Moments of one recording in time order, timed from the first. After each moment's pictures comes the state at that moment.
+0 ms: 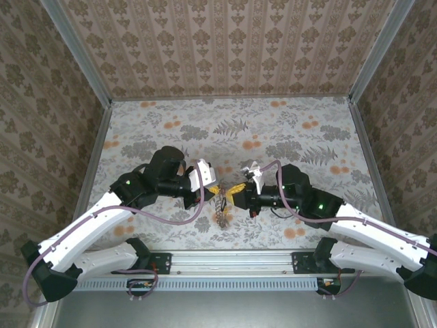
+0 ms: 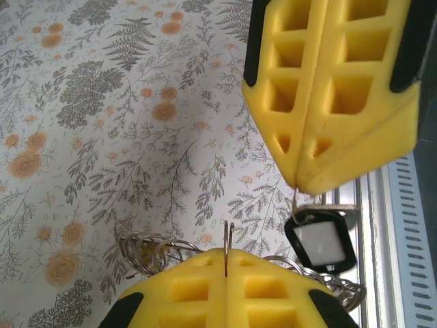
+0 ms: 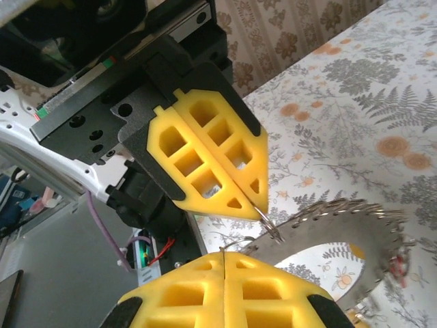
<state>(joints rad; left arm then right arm) -0.86 0.99 1.02 -0.70 0.48 0.36 0.91 0.90 0.76 -0.16 -0.34 0.34</state>
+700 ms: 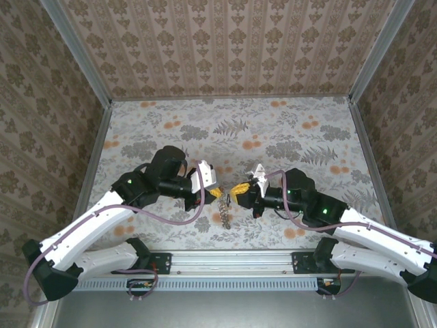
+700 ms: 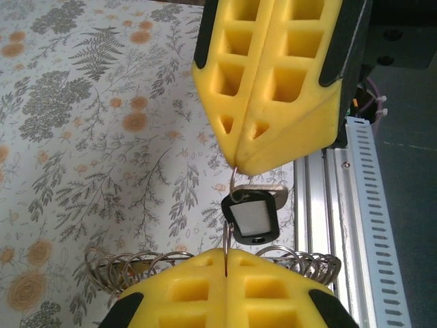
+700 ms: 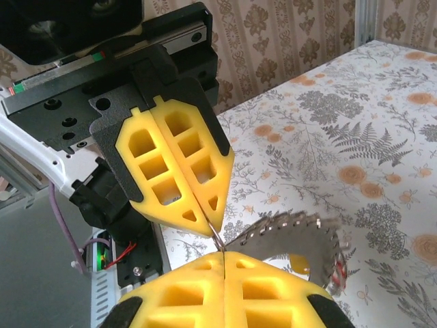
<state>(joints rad) -0.86 1.01 1.02 -0.70 0.58 0.36 0.92 0.84 0.70 -0.10 -0.27 0.19</state>
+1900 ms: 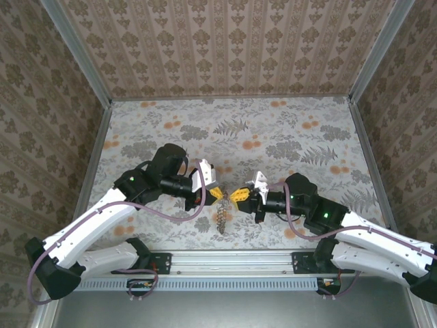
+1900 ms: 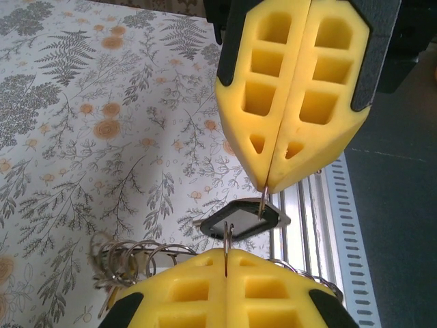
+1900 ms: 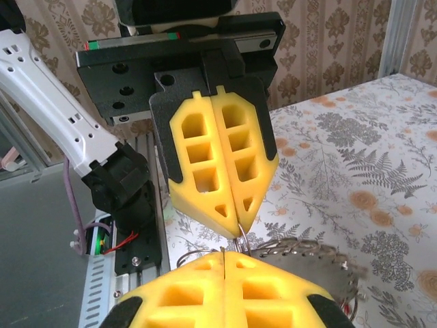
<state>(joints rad) -0.83 1.03 1.02 -0.70 0.69 0.36 0.94 0.80 0.64 -0.04 -0.32 0.08</state>
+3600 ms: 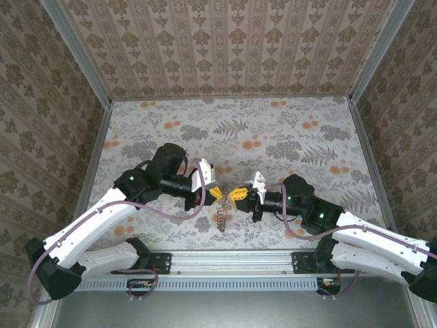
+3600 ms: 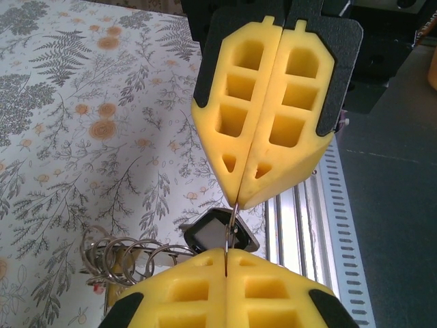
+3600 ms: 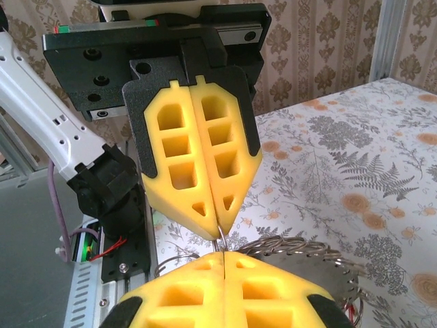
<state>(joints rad) -0.82 1.03 1.02 -0.70 0.71 0.36 0.94 0.83 0.60 0.05 -0.30 0.08</state>
